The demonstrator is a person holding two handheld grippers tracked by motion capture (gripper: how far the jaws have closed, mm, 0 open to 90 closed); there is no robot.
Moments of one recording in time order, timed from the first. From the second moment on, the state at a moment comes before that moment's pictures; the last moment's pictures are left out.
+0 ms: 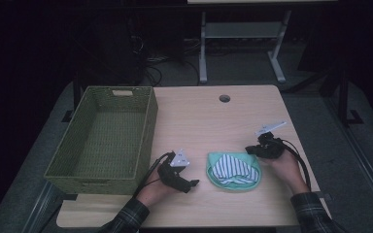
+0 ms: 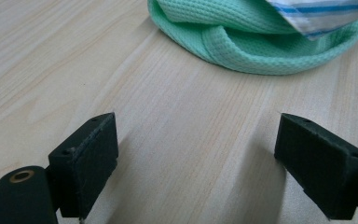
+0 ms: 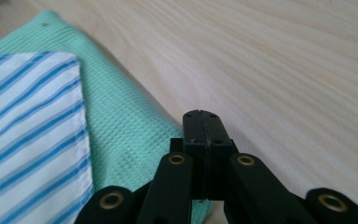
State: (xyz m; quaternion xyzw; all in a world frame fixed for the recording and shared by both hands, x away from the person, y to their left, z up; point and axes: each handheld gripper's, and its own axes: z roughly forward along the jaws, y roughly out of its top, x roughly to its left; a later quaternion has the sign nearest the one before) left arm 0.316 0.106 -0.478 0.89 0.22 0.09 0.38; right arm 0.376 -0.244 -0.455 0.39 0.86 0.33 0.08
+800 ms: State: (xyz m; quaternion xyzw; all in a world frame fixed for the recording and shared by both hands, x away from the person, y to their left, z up) left arm 0.316 0.106 -0.478 0.89 0.22 0.09 0.38; right arm 0.359 -0.181 -0.433 0.31 0.87 0.38 0.06
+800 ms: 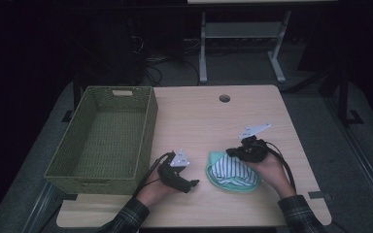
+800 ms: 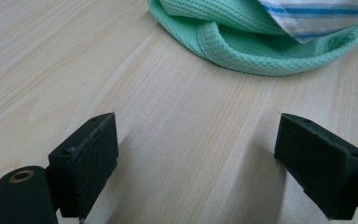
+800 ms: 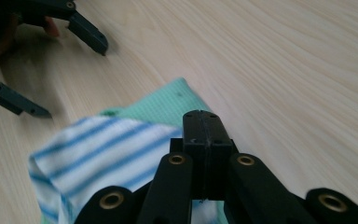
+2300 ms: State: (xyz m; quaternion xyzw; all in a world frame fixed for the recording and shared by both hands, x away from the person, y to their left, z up) left arm 0.316 0.105 -0.478 0.89 0.22 0.09 0.38; right arm 0.395 -0.237 -0.447 0.40 0.84 0.35 0.13
